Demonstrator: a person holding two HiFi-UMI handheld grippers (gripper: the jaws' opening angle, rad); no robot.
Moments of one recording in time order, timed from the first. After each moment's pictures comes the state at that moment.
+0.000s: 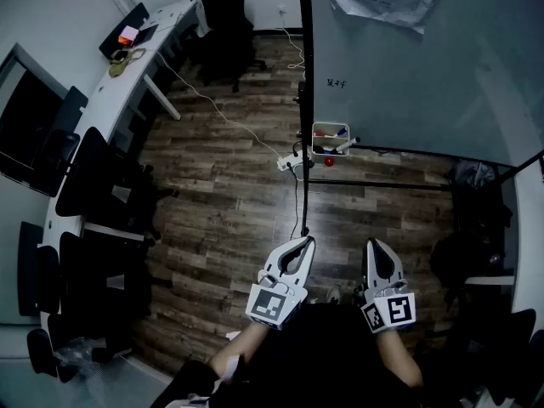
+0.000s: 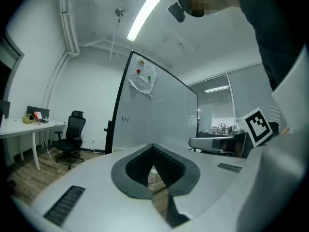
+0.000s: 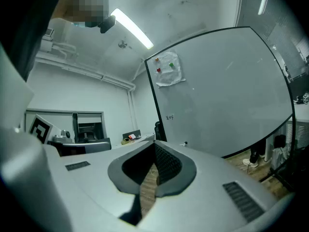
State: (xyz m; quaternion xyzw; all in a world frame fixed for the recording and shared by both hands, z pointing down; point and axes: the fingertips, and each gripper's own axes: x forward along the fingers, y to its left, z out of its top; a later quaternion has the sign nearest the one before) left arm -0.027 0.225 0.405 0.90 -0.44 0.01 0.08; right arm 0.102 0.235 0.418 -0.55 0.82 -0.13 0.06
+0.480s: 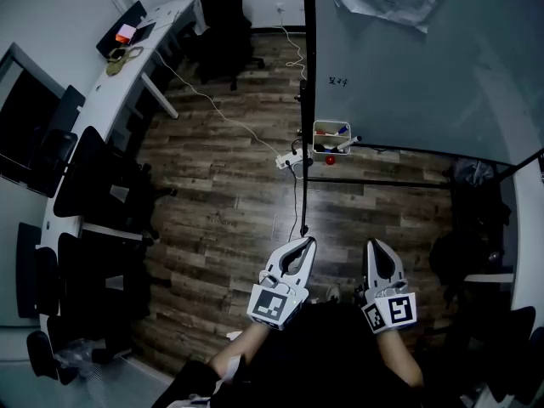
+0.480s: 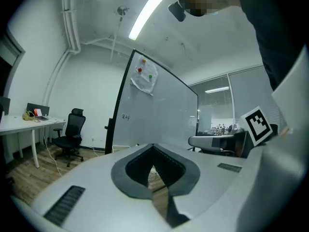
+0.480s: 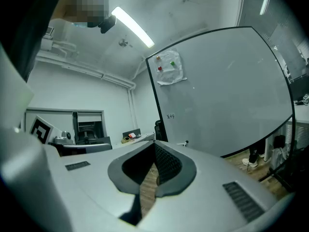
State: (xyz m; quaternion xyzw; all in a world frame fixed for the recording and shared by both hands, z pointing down) left arm -0.031 0.225 0.411 0.90 -0.43 0.02 0.09; right arm 0.096 0.235 0.418 -0.55 0.82 -0.13 0.05
